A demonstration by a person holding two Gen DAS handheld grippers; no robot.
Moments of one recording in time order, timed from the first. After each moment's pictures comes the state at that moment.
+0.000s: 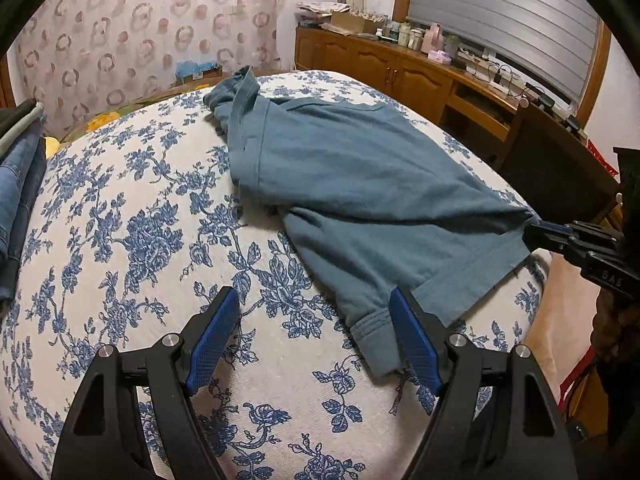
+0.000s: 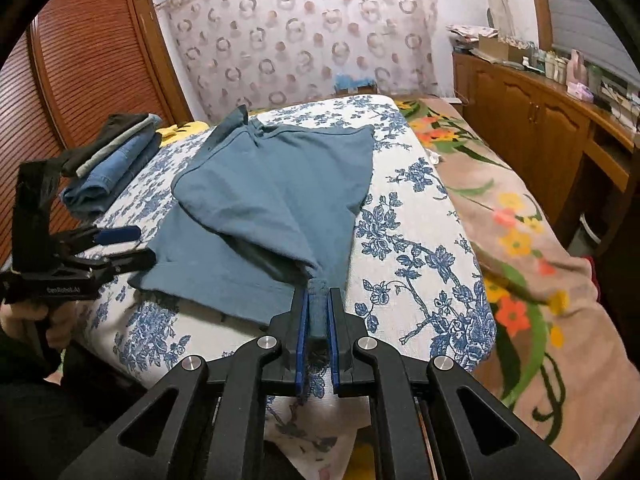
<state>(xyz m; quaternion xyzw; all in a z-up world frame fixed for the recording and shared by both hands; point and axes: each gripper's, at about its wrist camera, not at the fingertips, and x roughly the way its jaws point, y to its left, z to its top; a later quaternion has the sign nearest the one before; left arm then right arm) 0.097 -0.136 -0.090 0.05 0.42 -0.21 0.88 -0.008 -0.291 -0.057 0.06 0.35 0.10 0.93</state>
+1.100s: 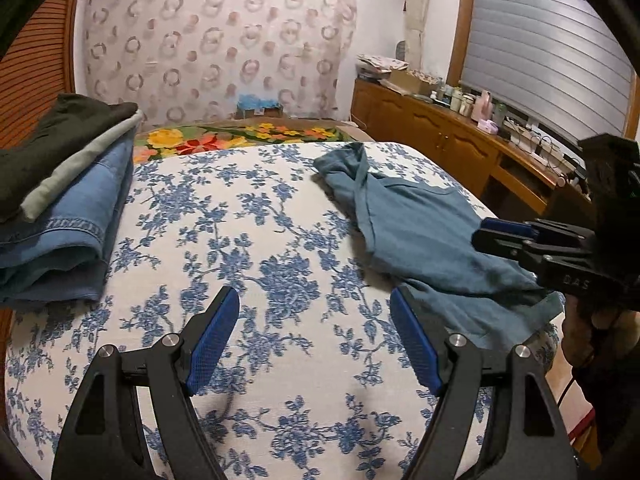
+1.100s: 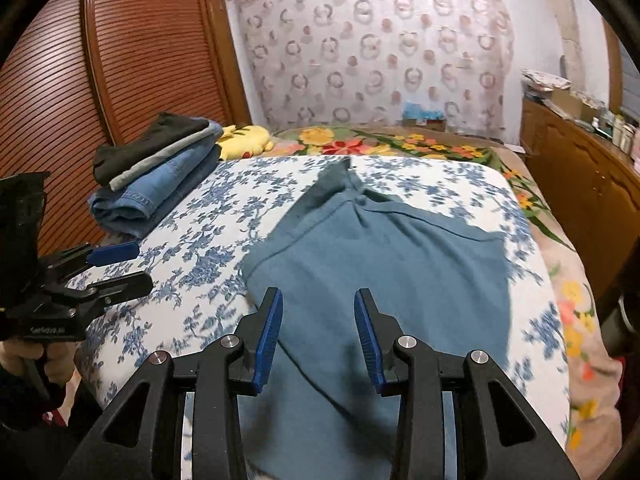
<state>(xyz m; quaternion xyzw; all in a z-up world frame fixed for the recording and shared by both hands) 0.101 -0.052 -0.051 -0.02 0.35 -0.12 0.93 0.098 -0.207 -0.039 -0.01 0.32 0.20 0.93</state>
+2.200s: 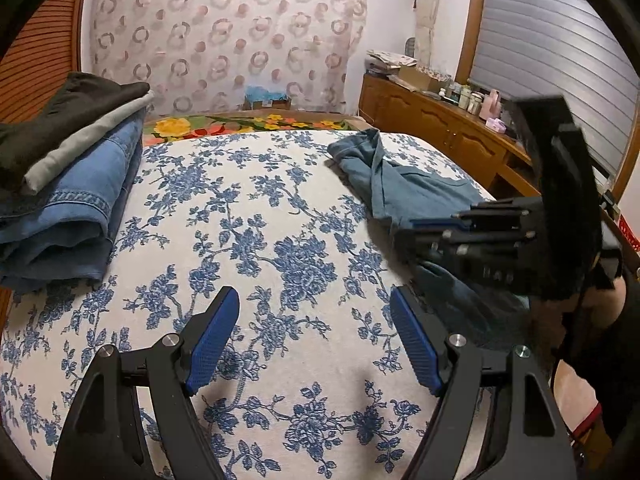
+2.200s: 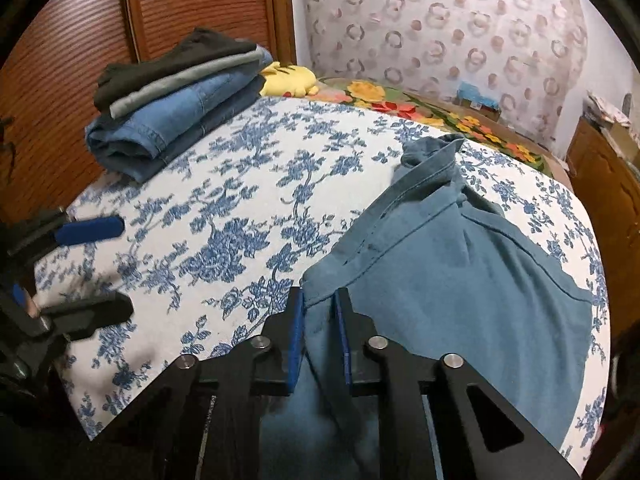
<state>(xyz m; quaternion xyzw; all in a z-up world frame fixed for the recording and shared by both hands) 0.098 -0.045 -0.067 -0.02 0.36 -0.11 0.93 0.178 -0.134 -0.063 -0.10 0.38 0.26 0.89</state>
